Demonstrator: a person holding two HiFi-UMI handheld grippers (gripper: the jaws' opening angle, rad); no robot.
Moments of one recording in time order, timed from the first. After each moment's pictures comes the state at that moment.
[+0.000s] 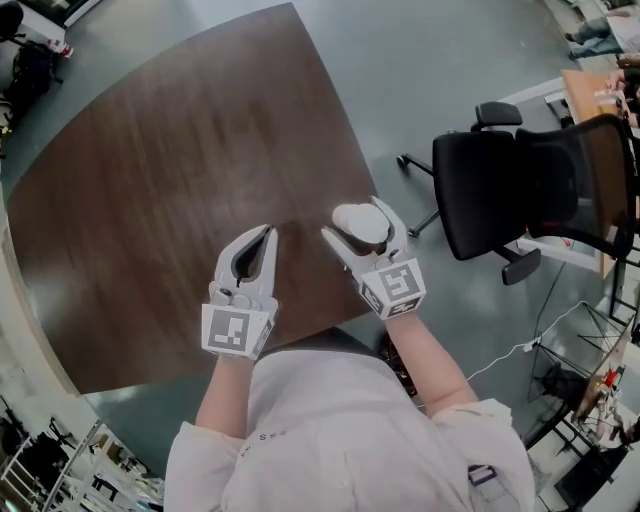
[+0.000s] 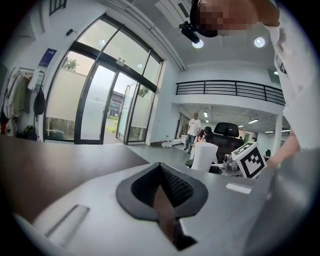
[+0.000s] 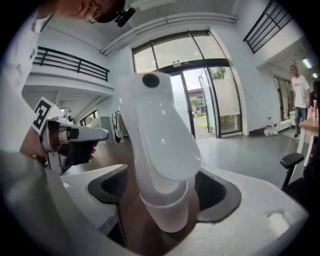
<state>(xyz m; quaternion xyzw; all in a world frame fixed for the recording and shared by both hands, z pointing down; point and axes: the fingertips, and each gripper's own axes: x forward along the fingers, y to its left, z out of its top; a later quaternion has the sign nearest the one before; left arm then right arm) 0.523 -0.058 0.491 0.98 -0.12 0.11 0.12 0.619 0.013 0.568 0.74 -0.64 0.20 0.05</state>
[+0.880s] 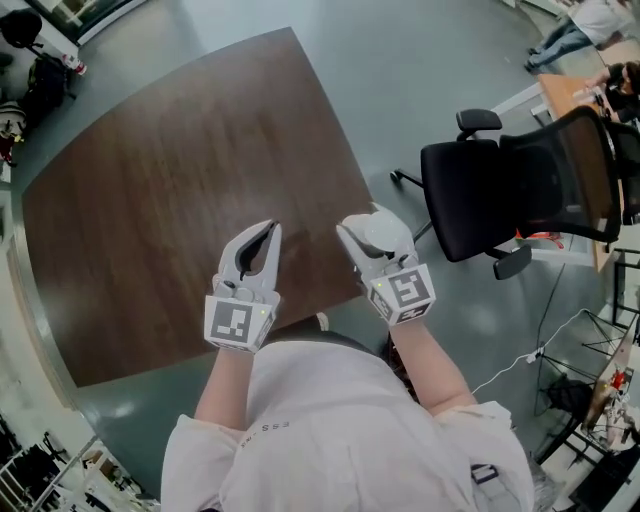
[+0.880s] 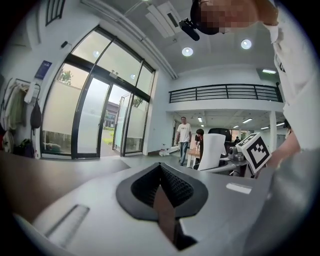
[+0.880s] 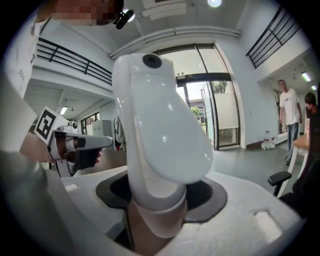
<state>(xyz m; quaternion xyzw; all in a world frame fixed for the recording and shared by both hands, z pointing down) 0.498 -0.019 0.445 0.99 -0.11 0.06 0.08 0.598 0.062 0.499 0.75 -0.64 0.14 0.06</state>
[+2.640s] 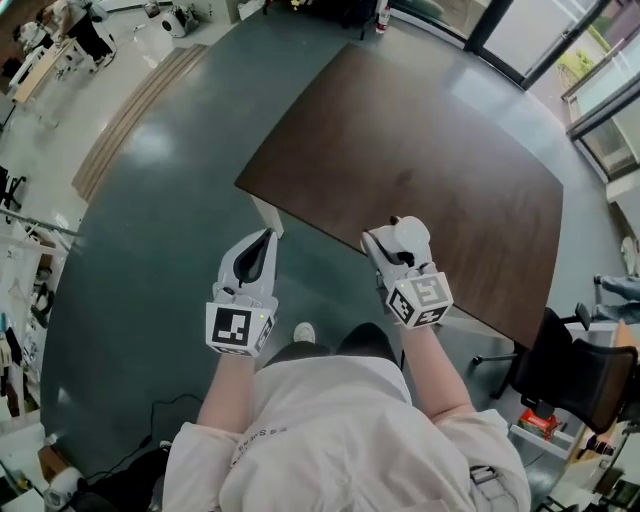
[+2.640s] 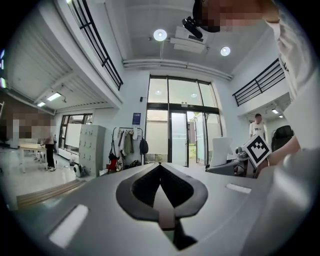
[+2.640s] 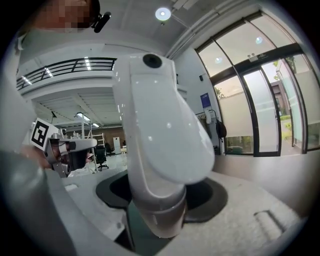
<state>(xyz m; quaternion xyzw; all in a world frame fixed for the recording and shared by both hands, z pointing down) -0.231 -0.022 0.364 0.84 -0.55 0.00 0.03 -0.045 -0.066 0.423 0.46 -0.88 0.10 0.06</state>
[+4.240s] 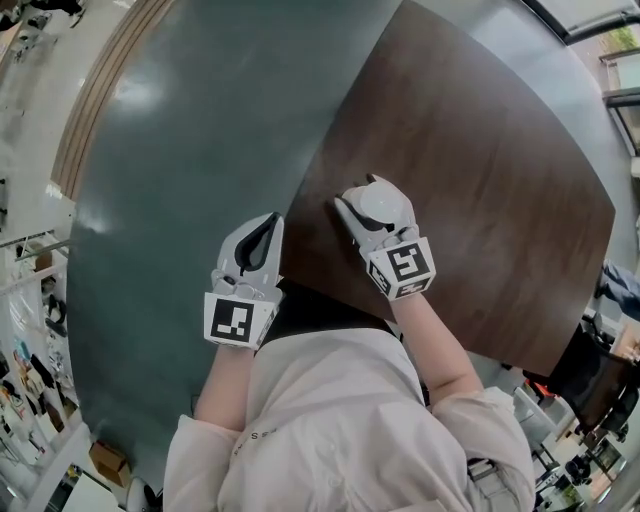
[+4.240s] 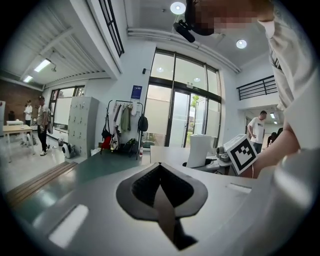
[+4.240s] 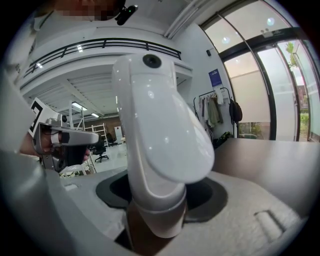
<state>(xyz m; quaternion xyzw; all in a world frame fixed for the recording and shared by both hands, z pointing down) -0.351 -0.310 0.496 0.86 -0.49 0.07 0.12 -0.238 -0.354 0.566 0.42 -0.89 0.14 0.12</state>
